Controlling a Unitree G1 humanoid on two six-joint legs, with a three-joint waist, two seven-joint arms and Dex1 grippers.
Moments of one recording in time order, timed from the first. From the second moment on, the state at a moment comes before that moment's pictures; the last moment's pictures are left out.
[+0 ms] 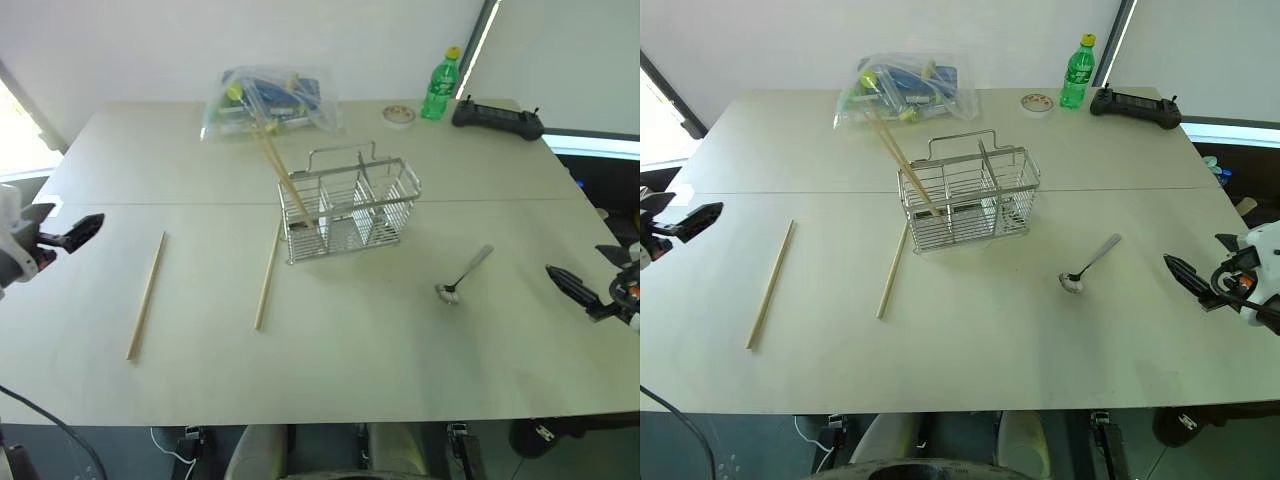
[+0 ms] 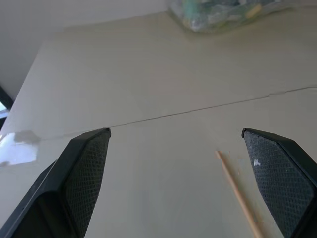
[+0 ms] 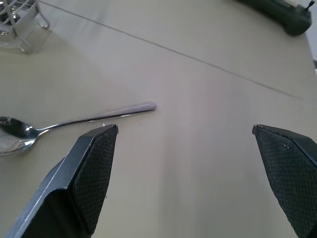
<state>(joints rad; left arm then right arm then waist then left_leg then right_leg) -0.22 0.91 0.53 0.12 -0.49 0.56 -0.75 0.17 -0.88 -0.66 -0.18 0.40 0.47 0.75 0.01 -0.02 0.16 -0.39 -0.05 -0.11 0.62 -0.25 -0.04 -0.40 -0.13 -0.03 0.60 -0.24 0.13</state>
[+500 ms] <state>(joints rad) -0.45 0.94 0.13 -0.40 -0.80 0.81 -1.10 -0.34 -1.16 -0.11 0.18 0.18 0.02 1.23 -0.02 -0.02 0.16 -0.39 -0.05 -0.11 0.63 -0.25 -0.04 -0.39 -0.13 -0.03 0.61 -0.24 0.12</state>
